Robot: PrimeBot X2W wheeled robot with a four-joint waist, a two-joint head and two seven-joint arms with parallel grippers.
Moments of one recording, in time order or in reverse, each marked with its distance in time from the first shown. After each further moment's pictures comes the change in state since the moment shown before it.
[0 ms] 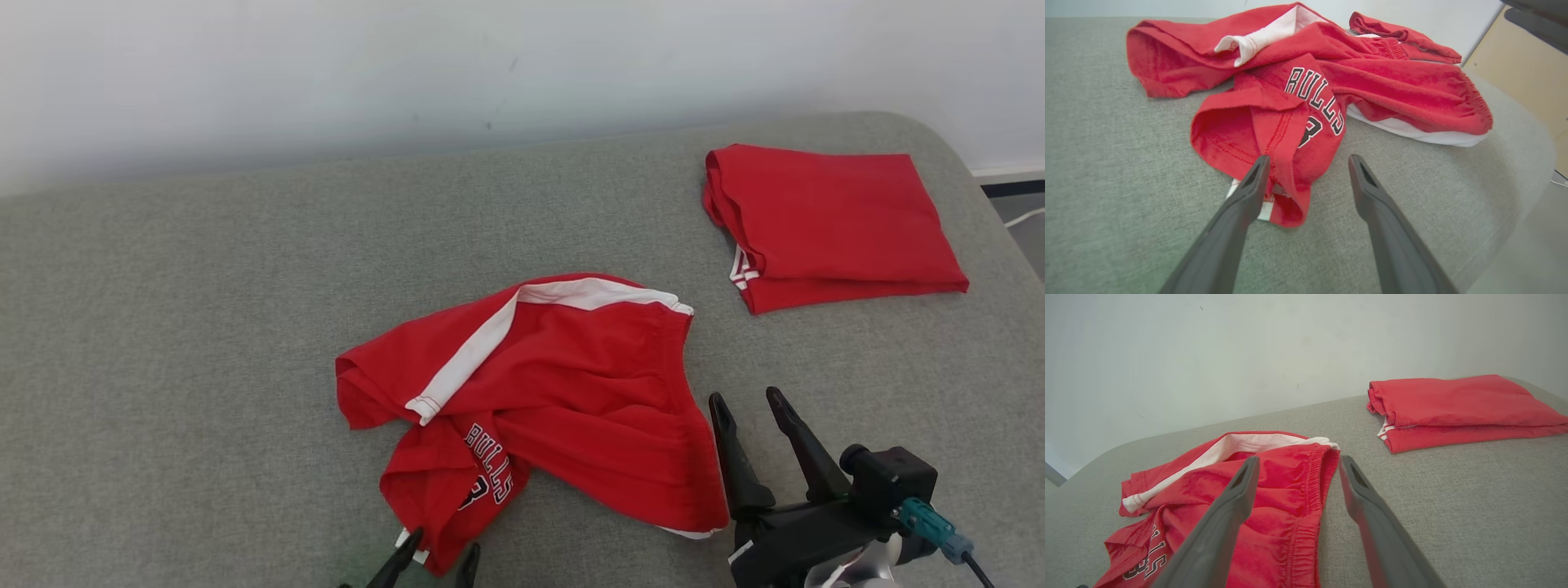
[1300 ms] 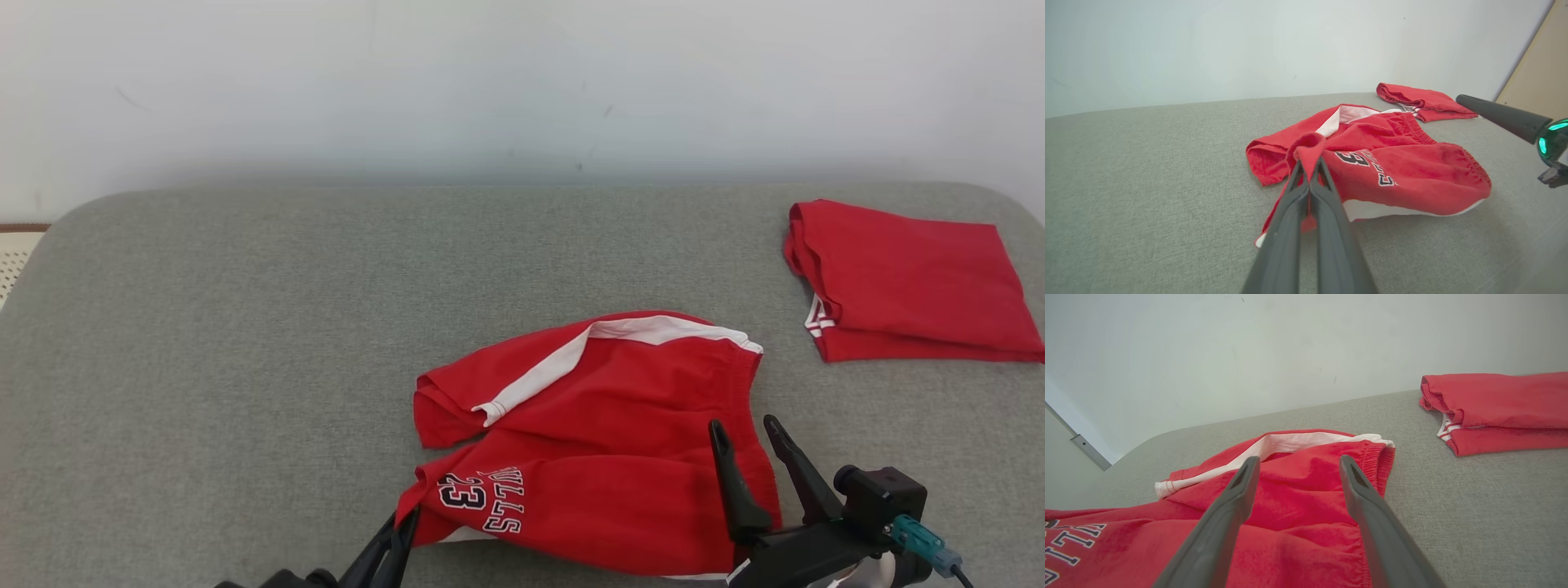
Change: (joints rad) left arm 0.118 0.128 0.045 -0.454 -0.041 0.035 0.216; right arm 0.010 0.007 0.001 0.072 0.018 0.000 -0.018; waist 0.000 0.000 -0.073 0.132
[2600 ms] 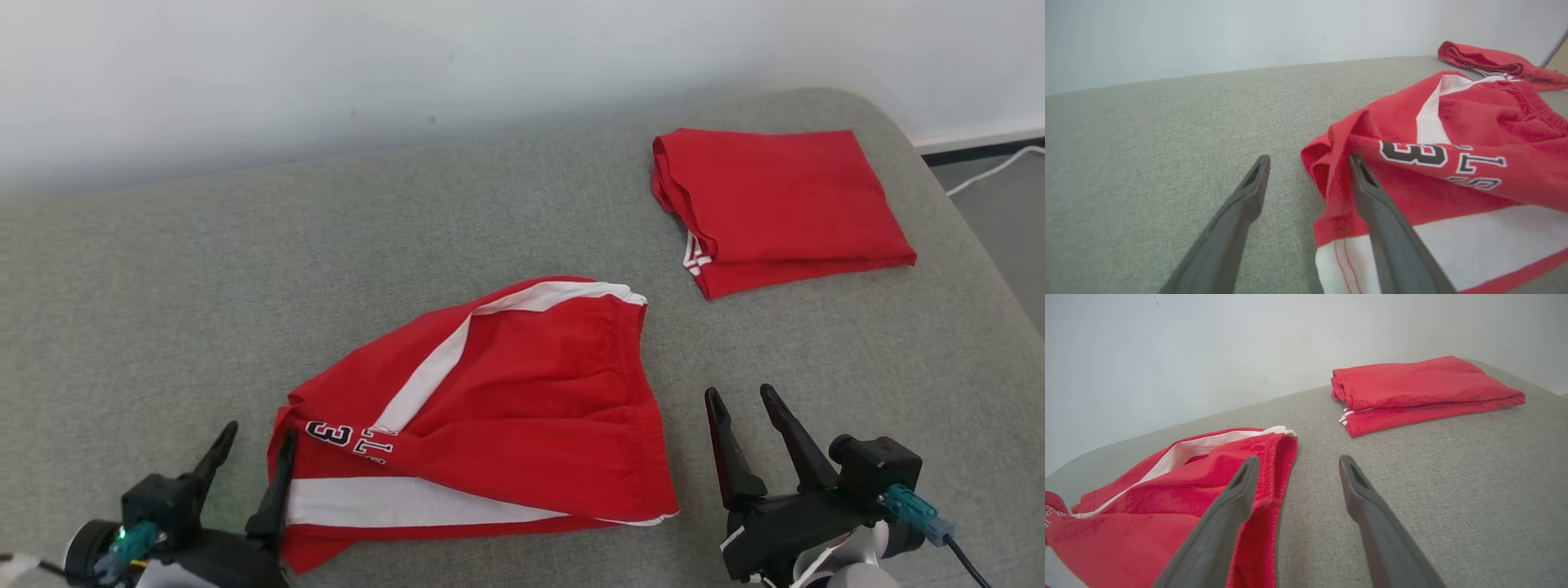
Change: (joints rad) left arm -0.376 0.088 0.094 0.634 -0.080 -0.058 -0.194; right arm -0.083 0.008 -0.002 0.065 -0.003 0.000 -0.025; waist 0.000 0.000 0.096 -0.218
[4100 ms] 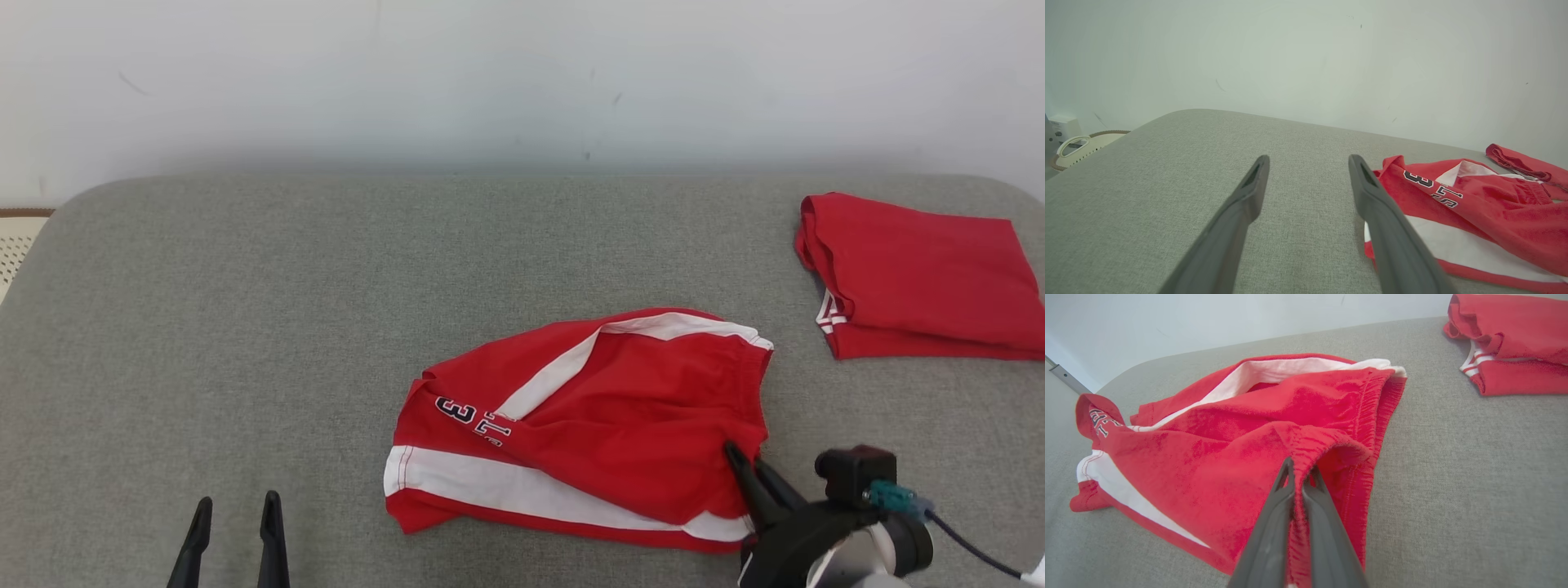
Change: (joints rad) left arm 0.428 -0.192 0.221 -0.543 0.055 0.109 -0.021; right arm 0.001 -0.125 0.108 0.084 0.103 0.000 0.166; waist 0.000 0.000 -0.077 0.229
